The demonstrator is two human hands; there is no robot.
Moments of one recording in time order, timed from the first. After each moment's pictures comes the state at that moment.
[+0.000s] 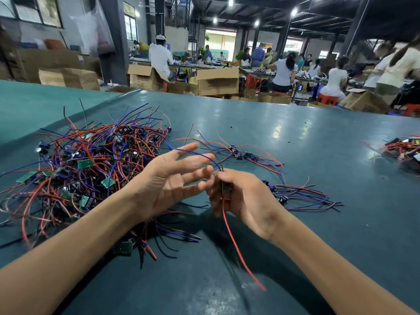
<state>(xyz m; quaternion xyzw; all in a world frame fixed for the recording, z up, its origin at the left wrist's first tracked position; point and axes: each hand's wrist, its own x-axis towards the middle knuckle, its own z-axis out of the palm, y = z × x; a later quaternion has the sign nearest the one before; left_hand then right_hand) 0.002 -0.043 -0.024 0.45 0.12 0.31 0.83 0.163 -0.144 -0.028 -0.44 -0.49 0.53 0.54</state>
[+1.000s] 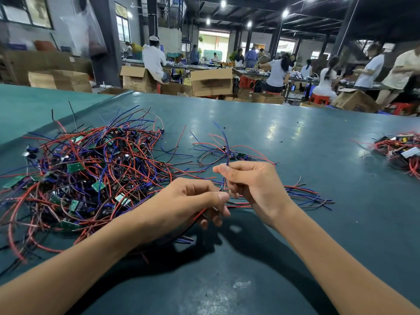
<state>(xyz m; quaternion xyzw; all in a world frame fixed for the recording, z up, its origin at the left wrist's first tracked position) 0.018 -0.082 -0.035 0.71 0.14 0.21 0.66 0.192 -0.144 -0.021 -0.51 -0.48 0.38 0.61</state>
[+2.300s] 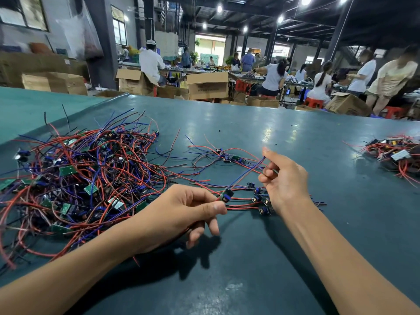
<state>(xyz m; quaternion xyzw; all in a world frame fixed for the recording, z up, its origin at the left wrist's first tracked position) 0.017 -0.096 -0.035 0.69 0.15 0.20 0.68 0.247 -0.138 -0.018 -0.47 -0.16 0.29 0.82</state>
